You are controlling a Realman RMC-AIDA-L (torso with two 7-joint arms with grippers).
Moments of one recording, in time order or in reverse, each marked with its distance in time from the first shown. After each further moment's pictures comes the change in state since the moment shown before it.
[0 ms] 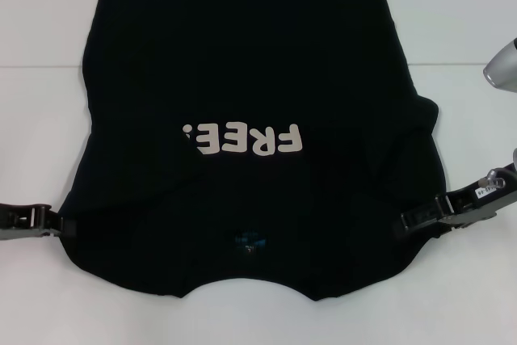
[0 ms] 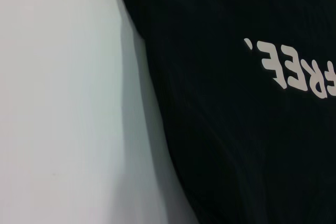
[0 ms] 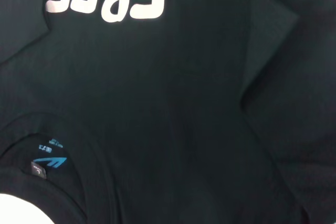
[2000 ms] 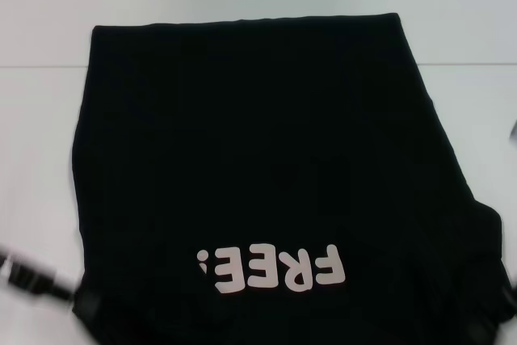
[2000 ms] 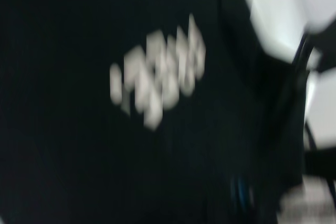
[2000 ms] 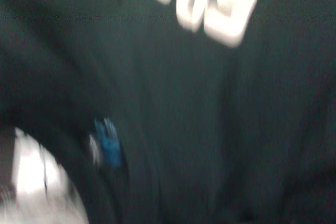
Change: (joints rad) left arm -0.141 0.108 -0.007 -0.180 0.112 0.517 0.252; right arm -0.017 -0.030 -0.022 -0.055 -0.104 -0.474 -0.268
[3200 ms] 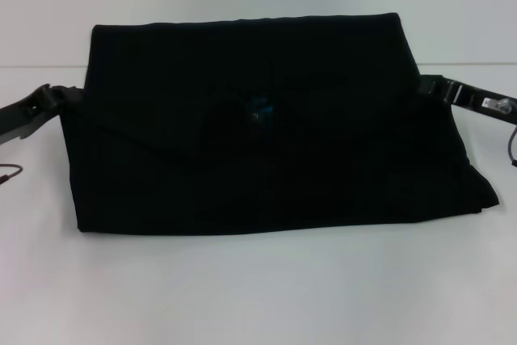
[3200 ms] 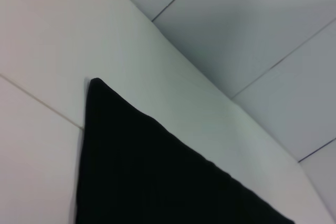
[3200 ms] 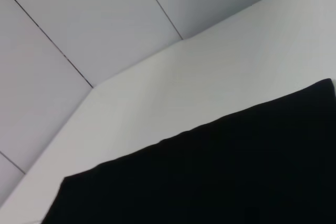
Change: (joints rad) left arm 0.061 -0.158 -0.360 -0.120 -0.520 -0.914 0.064; right arm -0.106 0.121 0.404 0.160 0.690 0.928 -0.387
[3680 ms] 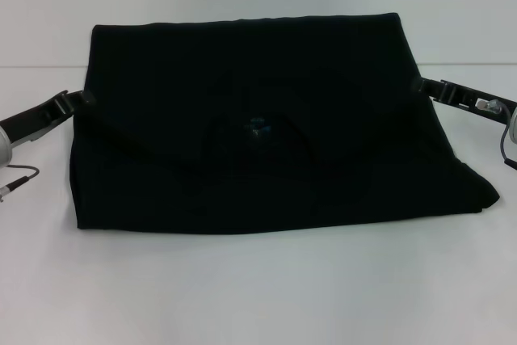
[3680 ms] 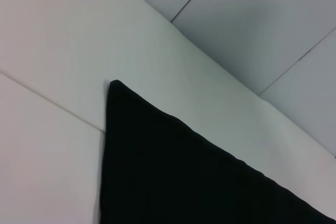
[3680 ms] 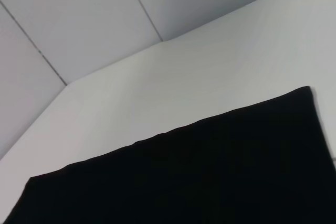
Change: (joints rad) left arm -0.028 -0.045 0.043 -0.009 -0.018 -0.159 0.074; right arm 0.015 0.013 -0.037 0.037 0.058 0.124 -0.080
